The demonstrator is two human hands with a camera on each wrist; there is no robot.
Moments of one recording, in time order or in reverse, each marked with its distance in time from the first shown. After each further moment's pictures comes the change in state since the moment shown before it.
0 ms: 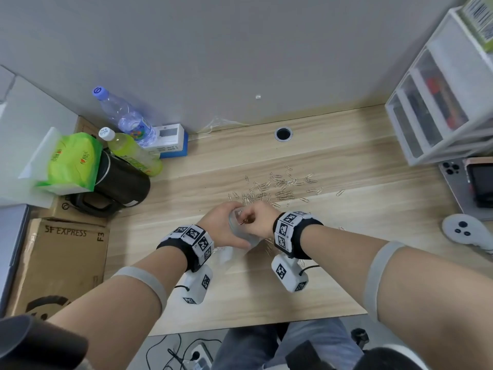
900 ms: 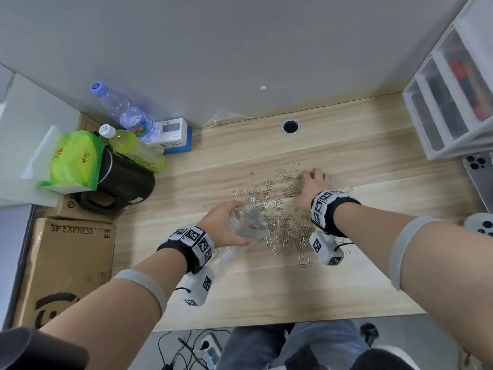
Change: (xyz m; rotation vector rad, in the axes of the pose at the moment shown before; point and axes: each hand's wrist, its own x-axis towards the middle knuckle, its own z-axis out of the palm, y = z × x) left_hand 0.008 -0.020 0.007 0.013 0.013 -0.033; right_hand 0.018 0.066 -0.083 -0.511 0.256 0.424
